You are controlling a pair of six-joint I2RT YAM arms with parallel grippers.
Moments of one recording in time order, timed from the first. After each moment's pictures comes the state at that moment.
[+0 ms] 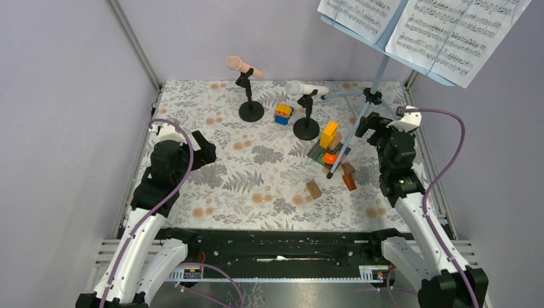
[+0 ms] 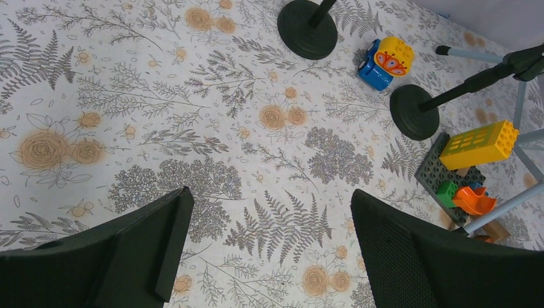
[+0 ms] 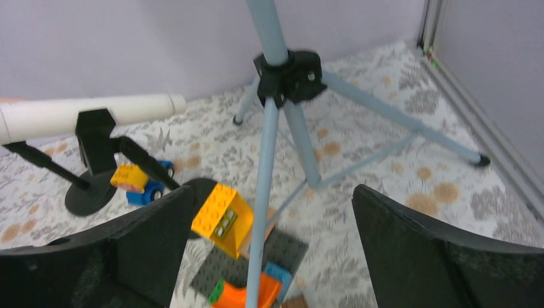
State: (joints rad) left arm -0.23 0.70 0.79 -0.51 -0.14 -0.48; right arm 0.16 0.83 0.67 0.04 0.27 0.30
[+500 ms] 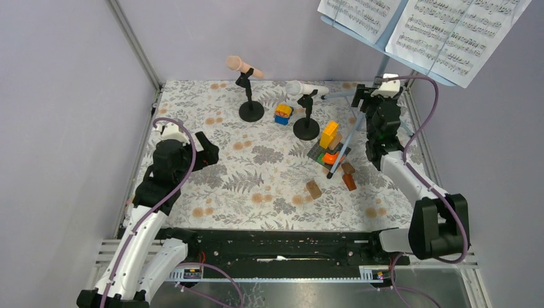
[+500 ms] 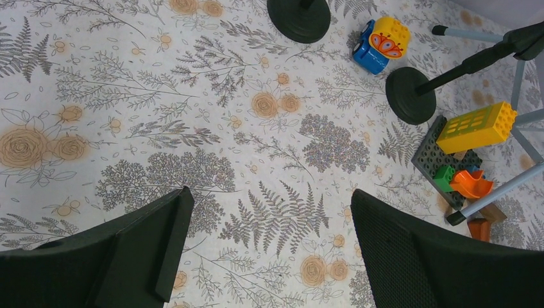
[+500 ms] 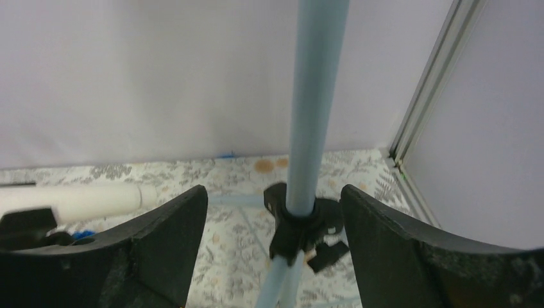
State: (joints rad) left arm -0.22 0.72 0.78 -0.50 -0.08 -0.47; right arm 0.16 1.31 0.84 0.56 0.28 -0.04
